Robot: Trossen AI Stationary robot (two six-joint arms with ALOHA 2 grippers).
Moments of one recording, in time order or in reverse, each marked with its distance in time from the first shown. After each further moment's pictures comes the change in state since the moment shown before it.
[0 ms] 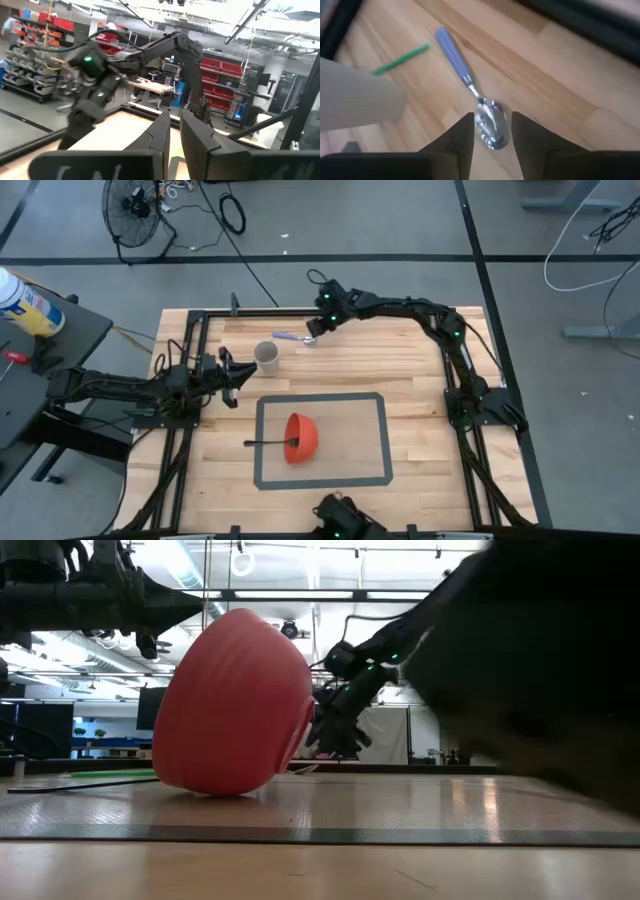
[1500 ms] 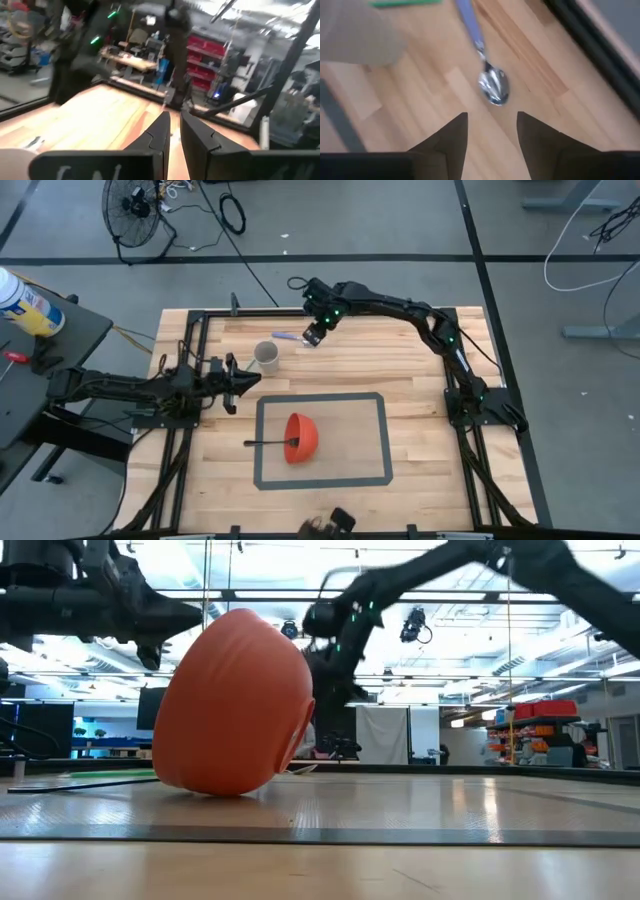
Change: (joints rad) left arm 0.000 0.007 0.014 -0.125 0.115 -0.084; right arm 0.130 0.007 0.364 -0.579 0.253 -0.281
